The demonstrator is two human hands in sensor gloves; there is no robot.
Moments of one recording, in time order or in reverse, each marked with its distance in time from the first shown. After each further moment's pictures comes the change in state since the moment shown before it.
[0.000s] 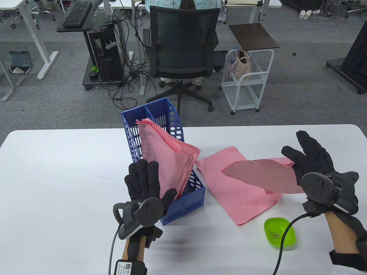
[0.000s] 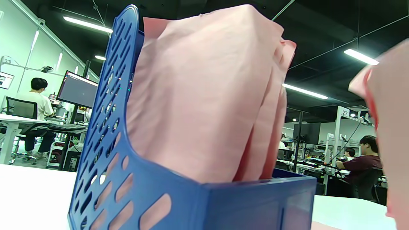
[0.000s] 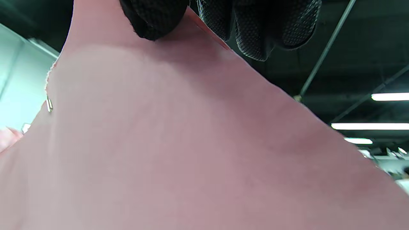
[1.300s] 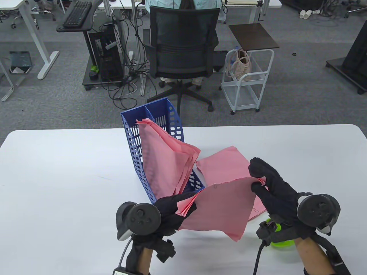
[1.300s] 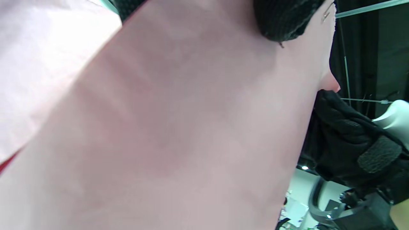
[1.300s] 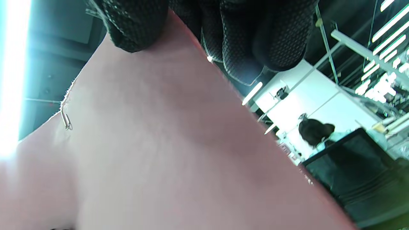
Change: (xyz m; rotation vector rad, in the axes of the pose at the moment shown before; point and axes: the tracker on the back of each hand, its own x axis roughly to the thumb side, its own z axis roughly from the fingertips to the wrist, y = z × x) left_hand 0.044 0.048 0.011 -0.035 -0.295 0.499; right_hand 0.065 0.021 0.032 -0.056 -0.015 -0.790
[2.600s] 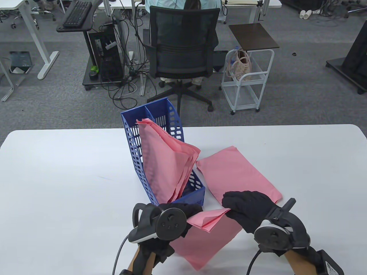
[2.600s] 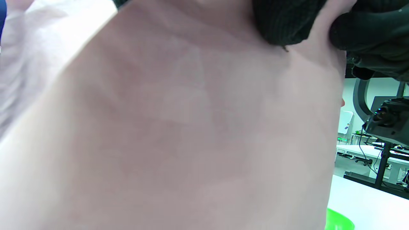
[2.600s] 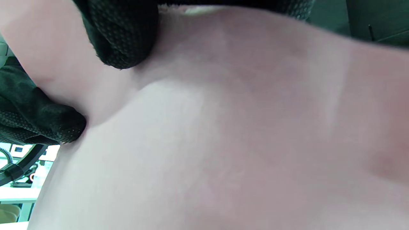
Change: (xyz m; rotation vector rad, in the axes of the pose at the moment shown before) left_hand 0.032 -0.013 -0.008 -0.277 0.040 -0.383; right_hand 0.042 0.045 0.015 0.209 -0.318 0.480
